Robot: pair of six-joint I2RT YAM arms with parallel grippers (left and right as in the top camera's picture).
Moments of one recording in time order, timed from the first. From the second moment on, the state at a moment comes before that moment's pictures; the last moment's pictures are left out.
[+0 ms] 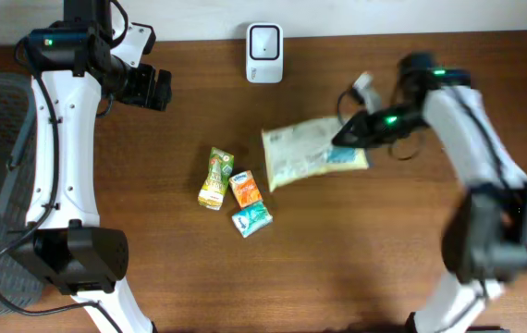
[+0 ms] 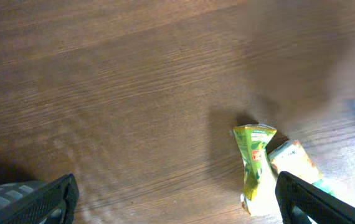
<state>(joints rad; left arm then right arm) 0.01 1.99 2.22 -1.38 0.12 0.25 -0.02 1.91 1.67 -1.20 -0.85 -0.34</state>
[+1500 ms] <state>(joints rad) 0.01 1.99 2.22 -1.38 0.12 0.25 0.51 2.28 1.90 0.19 0.61 -1.41</state>
